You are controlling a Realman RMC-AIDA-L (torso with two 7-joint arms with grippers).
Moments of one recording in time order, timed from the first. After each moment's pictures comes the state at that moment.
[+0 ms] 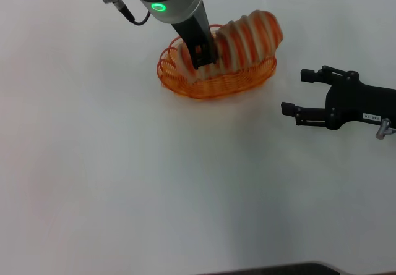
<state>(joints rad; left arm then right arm) -1.06 -2.18 1.62 1.15 2.66 1.41 -2.36 0.38 2.08 -0.54 -0.57 -2.04 -1.45 1.06</state>
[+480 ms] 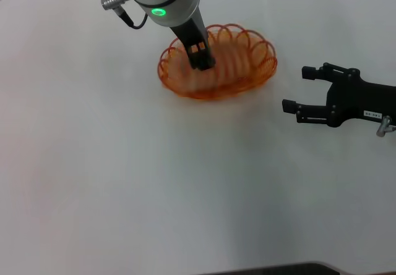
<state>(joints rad) -1.04 -2.17 1.66 1.13 2.69 1.35 -2.42 0.38 2.08 -0.54 -0.58 -2.04 -1.44 1.06</state>
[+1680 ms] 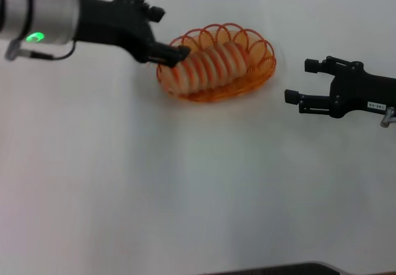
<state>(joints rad) -0.57 -2.17 1.22 1.30 2.22 1.35 -1.99 0.39 2.07 -0.53 -0.58 -2.03 -1.46 1.13</state>
